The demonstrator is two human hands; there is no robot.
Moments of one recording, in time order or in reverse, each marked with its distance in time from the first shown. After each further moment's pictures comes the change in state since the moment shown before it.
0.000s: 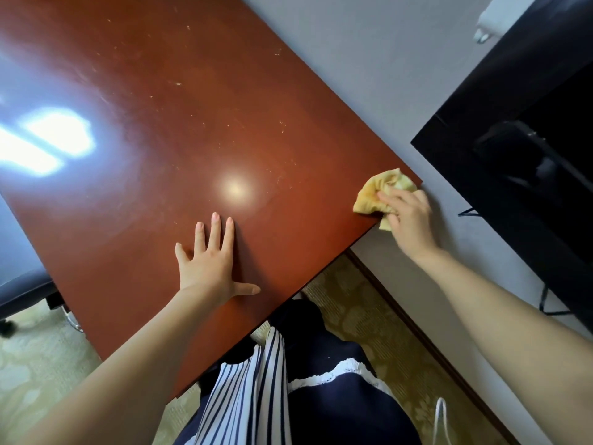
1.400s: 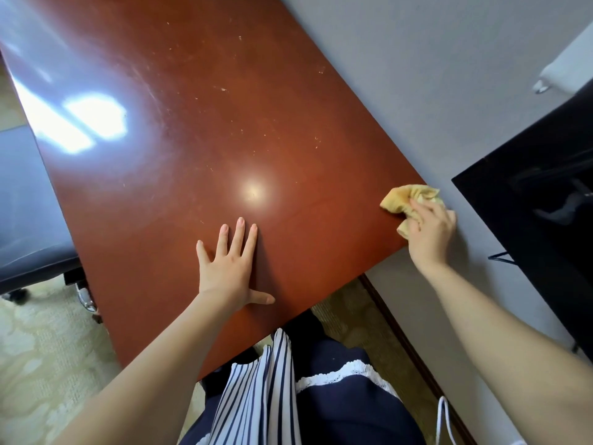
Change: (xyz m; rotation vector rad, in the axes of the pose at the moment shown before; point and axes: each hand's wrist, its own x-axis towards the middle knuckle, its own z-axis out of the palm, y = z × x) left_hand 0.004 -0.003 0.010 -0.026 0.031 -0.022; right_hand 0.035 -0.011 0.015 0.008 0.138 0.199
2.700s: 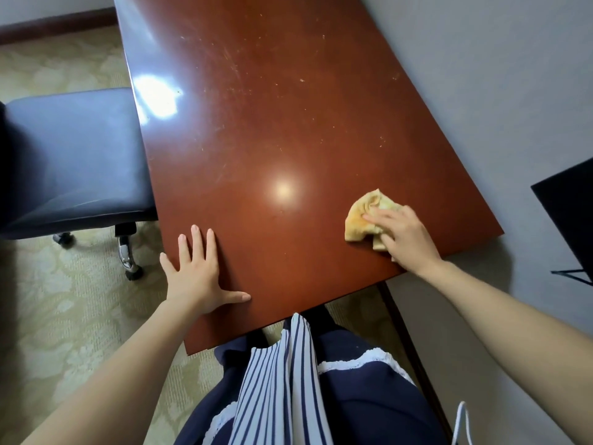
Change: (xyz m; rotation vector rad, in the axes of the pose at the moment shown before) left_hand -0.074 -0.098 0.065 -0.250 -0.030 -0.357; right_hand -0.037 -0.096 0.012 -0.007 -0.478 -0.658
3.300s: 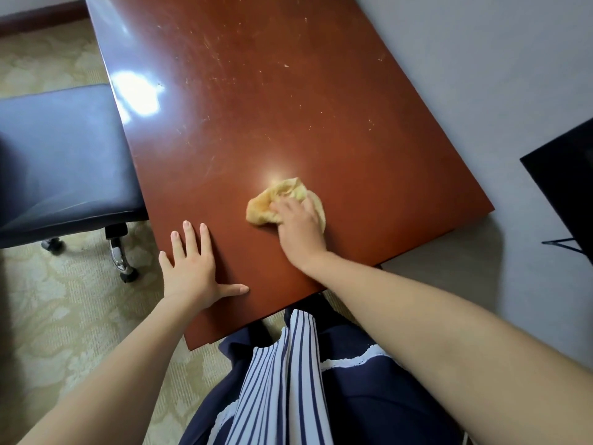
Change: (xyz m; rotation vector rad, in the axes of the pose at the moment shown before) left_hand 0.000 0.000 0.003 0.032 0.033 0.023; right_hand 0.038 -0.145 0.081 0.120 0.062 0.103
